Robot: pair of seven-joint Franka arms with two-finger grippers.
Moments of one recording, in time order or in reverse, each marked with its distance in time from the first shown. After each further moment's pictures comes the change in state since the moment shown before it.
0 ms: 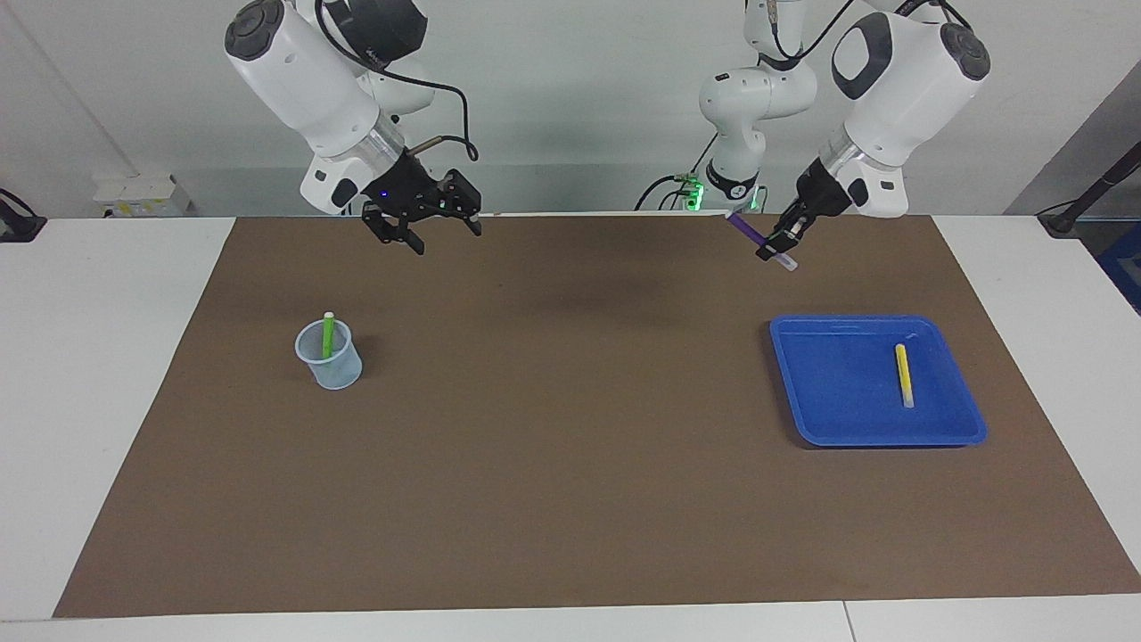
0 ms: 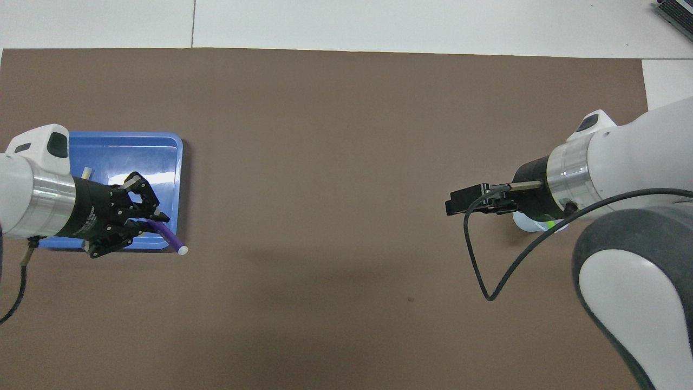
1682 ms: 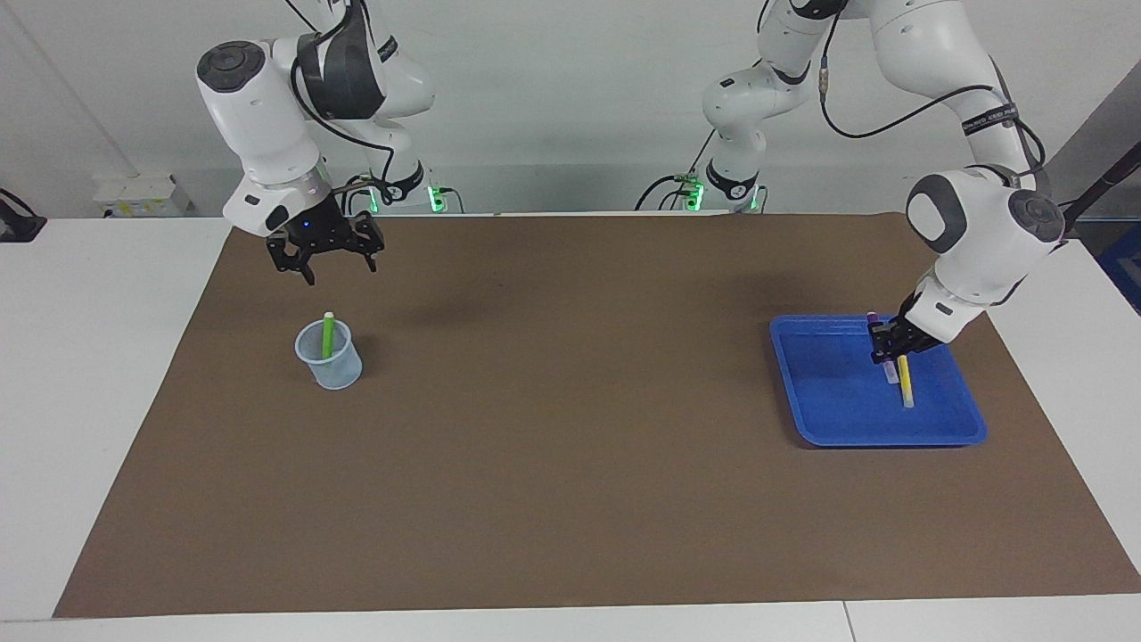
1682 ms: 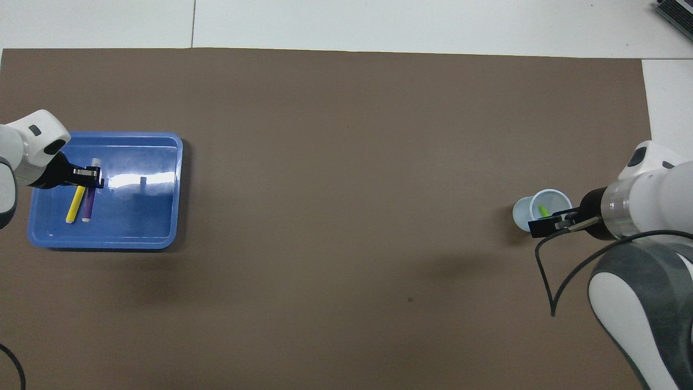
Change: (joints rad) left arm 0.211 0.422 0.008 0.054 0.336 0.377 1.071; right arm -0.150 -0.133 -0.004 -0.316 -0.323 0.193 -0.272
